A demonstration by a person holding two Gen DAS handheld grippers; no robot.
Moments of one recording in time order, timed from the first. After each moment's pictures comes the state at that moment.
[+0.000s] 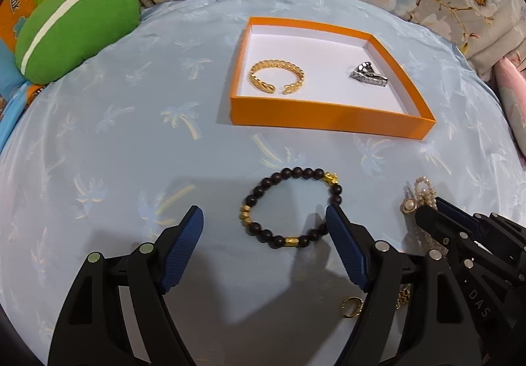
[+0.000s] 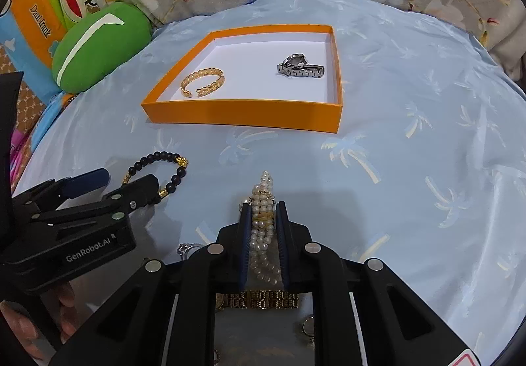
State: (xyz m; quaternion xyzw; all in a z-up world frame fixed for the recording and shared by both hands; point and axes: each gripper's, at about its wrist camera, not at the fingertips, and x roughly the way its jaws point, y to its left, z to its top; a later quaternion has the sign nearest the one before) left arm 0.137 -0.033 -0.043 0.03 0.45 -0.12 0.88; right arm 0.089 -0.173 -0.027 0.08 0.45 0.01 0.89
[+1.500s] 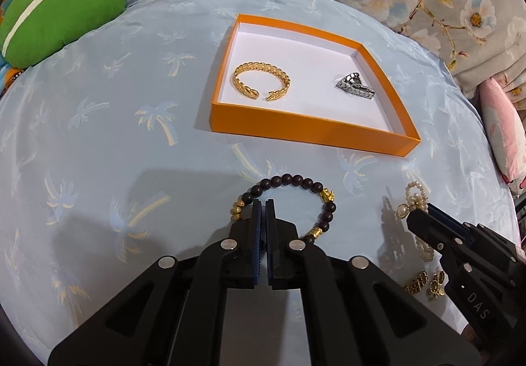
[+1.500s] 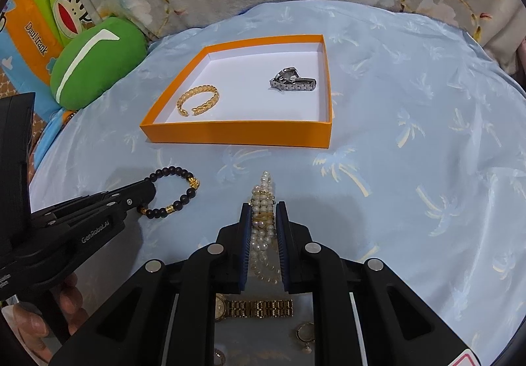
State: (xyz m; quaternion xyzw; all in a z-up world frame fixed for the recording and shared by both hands) left arm 0.153 -0.031 -0.043 -0.02 0.46 -0.16 0.87; right arm 0.093 -0.177 -0.017 0.10 0.44 0.00 0.89
